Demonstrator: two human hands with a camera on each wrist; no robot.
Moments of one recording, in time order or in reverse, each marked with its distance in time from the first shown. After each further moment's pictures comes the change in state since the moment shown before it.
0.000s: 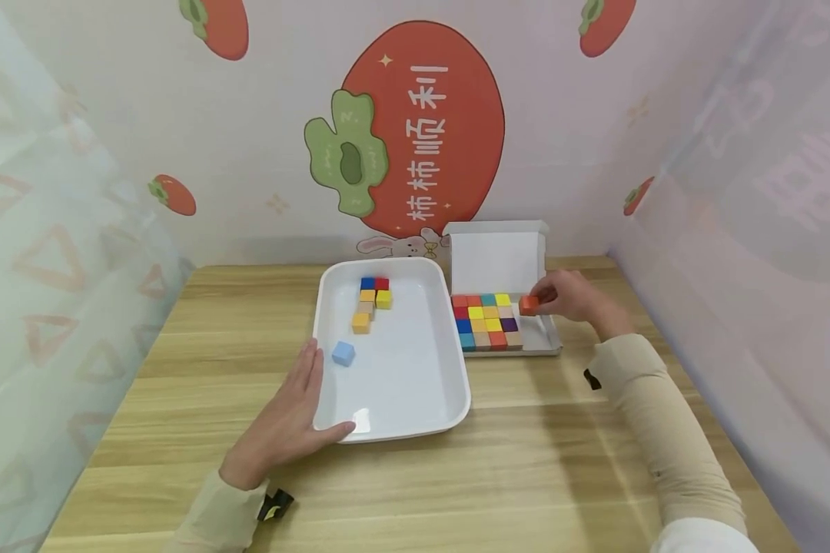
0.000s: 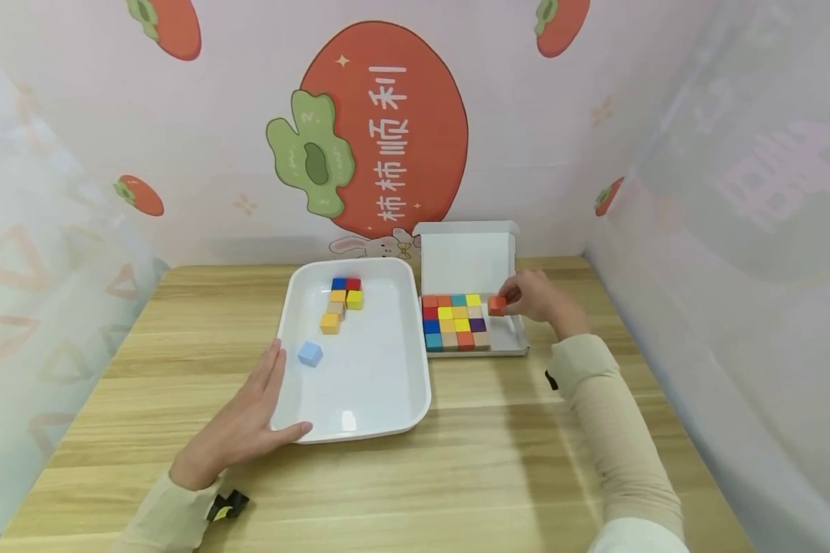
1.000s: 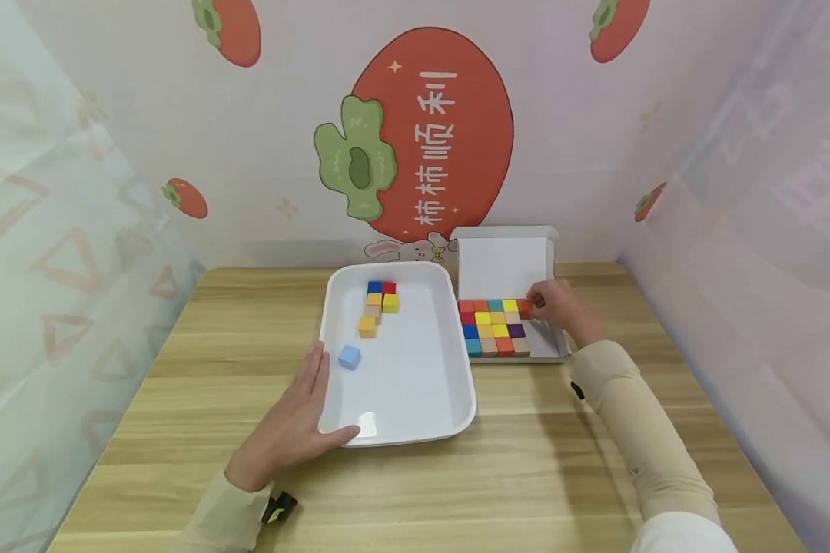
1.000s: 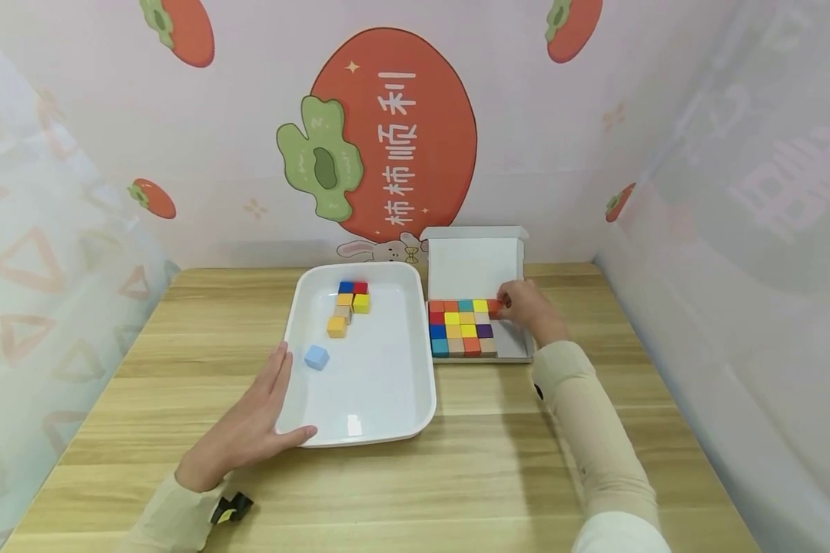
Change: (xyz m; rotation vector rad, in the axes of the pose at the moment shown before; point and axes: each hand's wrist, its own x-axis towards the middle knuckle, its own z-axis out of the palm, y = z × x) left_hand -0.004 0.000 -0.001 0.014 0.026 0.024; right_hand 0.035 0.007 0.035 -0.026 0.101 0.019
